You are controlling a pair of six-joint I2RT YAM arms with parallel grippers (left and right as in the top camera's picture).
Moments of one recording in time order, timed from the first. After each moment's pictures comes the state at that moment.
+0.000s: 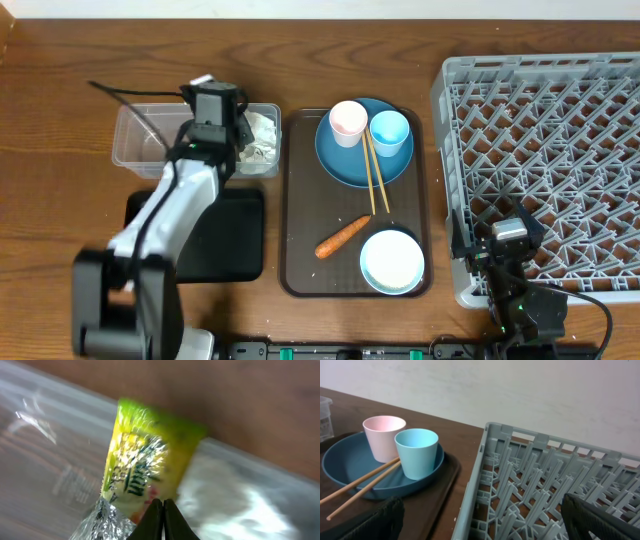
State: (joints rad) left arm -0.13 1.67 1.02 -0.24 -0.24 -0.47; right arm 0.08 0.01 0.01 -0.06 -0.09 -0.17
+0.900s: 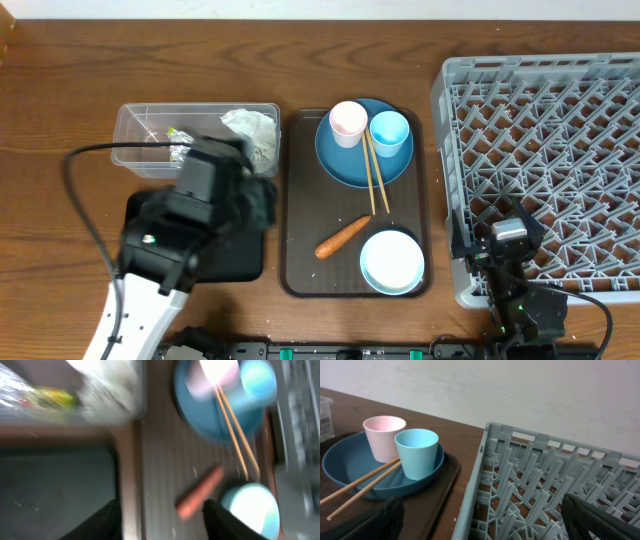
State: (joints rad) left arm -0.38 1.04 1.06 -0.98 0.09 -0.39; right arm 0.08 0.01 0.01 -0.06 -0.09 -0.17
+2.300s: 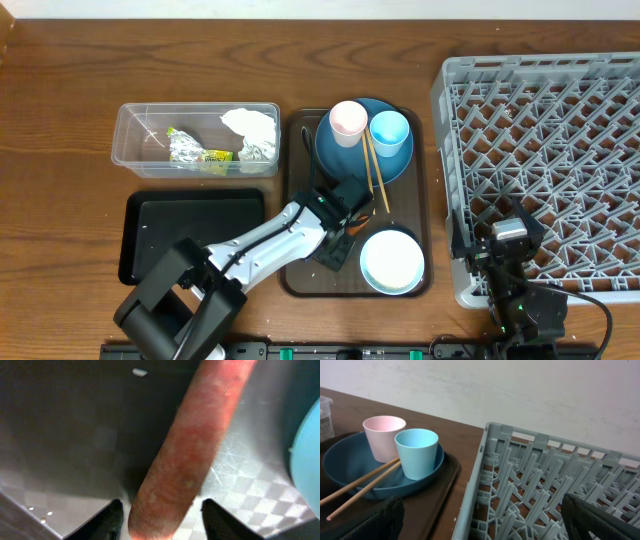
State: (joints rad) left arm -0.79 1.71 0.95 -0.75 0.05 -0.27; right arm 0.08 0.01 0.01 -0.06 -0.09 -0.17
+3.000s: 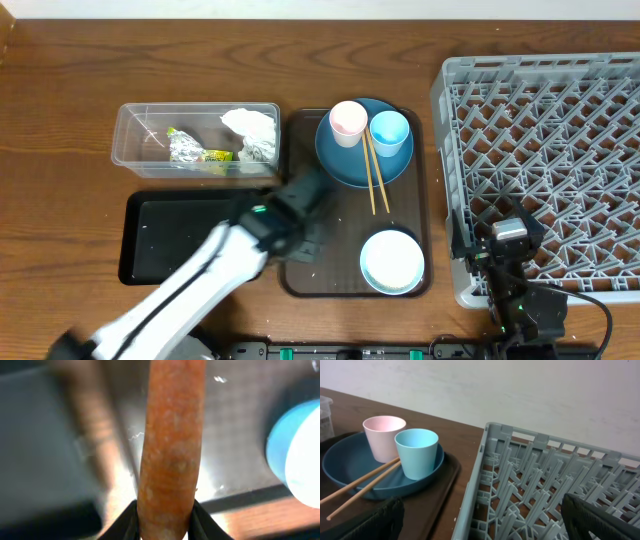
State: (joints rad) left arm -0.64 1.29 0.95 -1.02 0.00 -0.49; right arm 0.08 0.01 0.01 -0.06 -0.09 -0.17
